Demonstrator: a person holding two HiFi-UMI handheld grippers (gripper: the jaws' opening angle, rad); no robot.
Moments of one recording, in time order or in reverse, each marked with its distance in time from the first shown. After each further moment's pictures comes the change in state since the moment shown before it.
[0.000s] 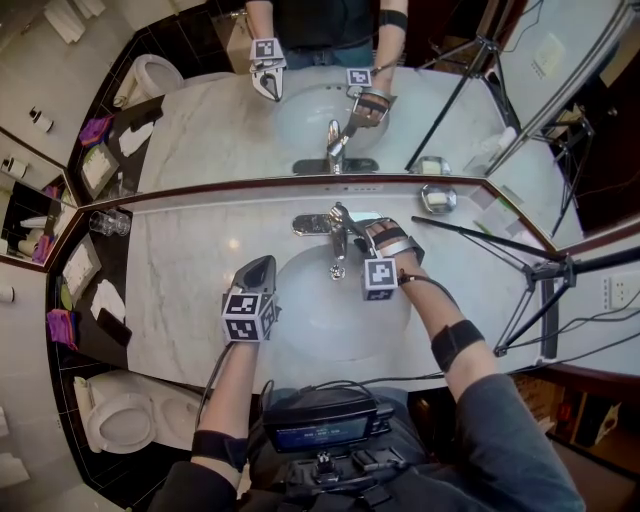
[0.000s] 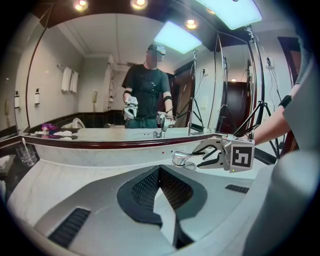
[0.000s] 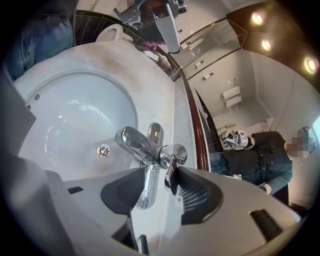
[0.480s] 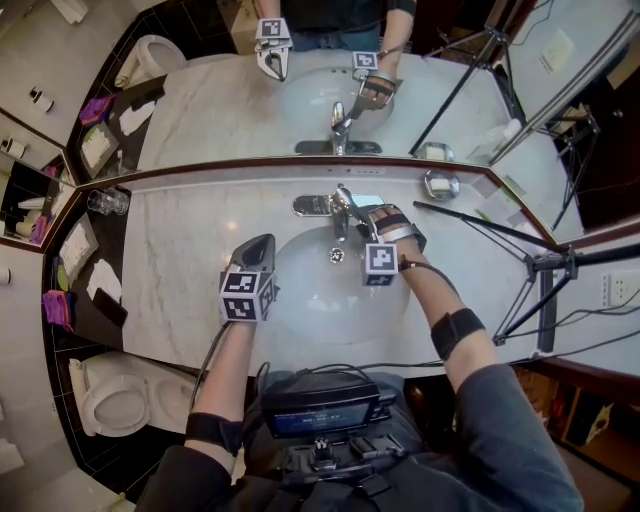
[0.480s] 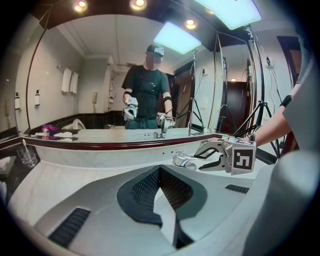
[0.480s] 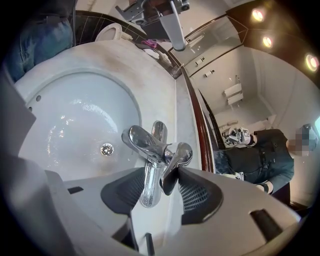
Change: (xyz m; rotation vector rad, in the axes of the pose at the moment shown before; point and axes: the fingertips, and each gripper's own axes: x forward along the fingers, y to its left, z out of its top) left arm 0.001 0.001 0.004 0.008 -0.009 0.003; right arm 0.000 0.008 -0.003 0.017 0.019 0.020
